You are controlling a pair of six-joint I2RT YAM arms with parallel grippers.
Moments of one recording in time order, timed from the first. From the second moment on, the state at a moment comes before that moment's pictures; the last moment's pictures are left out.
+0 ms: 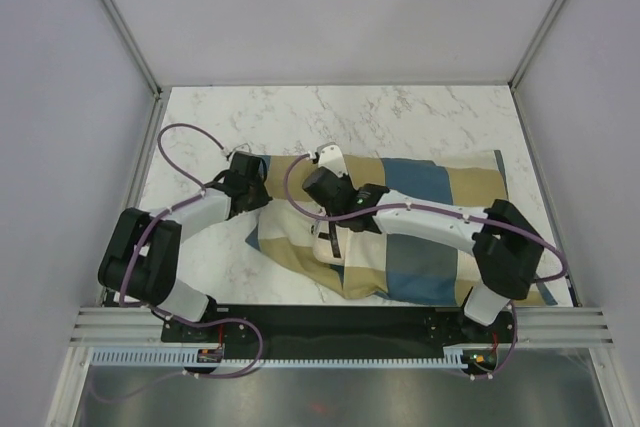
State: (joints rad) left arm -0.35 1.52 0.75 -0.14 -0.15 -0.61; right arm 1.00 1.73 1.23 -0.39 0.63 0.42
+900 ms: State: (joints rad) left arm -0.68 1.21 0.81 -0.33 -0.27 -0.59; right arm 0.73 1.26 1.00 -0.41 0.07 0.48
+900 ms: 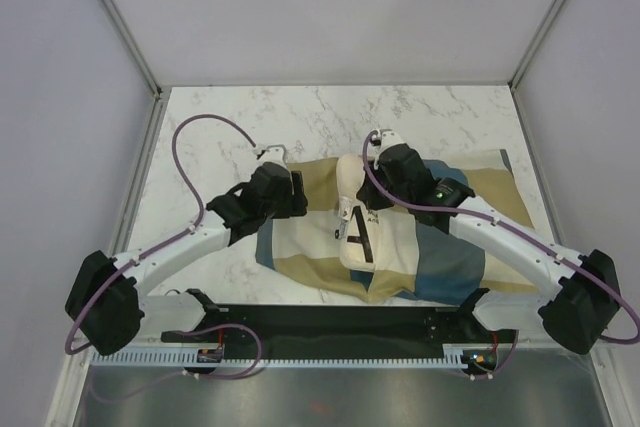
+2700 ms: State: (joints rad) left arm -0.82 1.26 0.78 -0.10 -0.25 -0.68; right arm 0.57 1.00 0.97 -0.42 -0.12 0.58
